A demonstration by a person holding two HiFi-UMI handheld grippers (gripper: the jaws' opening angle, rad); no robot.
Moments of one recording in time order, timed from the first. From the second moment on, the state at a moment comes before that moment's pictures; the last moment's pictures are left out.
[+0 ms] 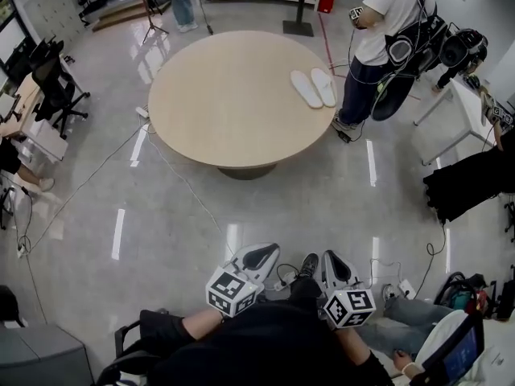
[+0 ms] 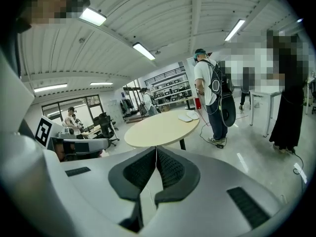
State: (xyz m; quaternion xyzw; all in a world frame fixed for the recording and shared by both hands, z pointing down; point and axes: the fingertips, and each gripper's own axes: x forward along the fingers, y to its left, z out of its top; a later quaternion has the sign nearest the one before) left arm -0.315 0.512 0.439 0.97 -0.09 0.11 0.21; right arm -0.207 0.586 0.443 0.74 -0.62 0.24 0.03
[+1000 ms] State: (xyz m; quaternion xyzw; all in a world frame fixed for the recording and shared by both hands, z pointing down) left arm -0.024 0.417 0.442 0.95 -0.19 0.14 0.22; right arm 0.099 0.477 0.449 0.69 -0.68 0.26 0.00
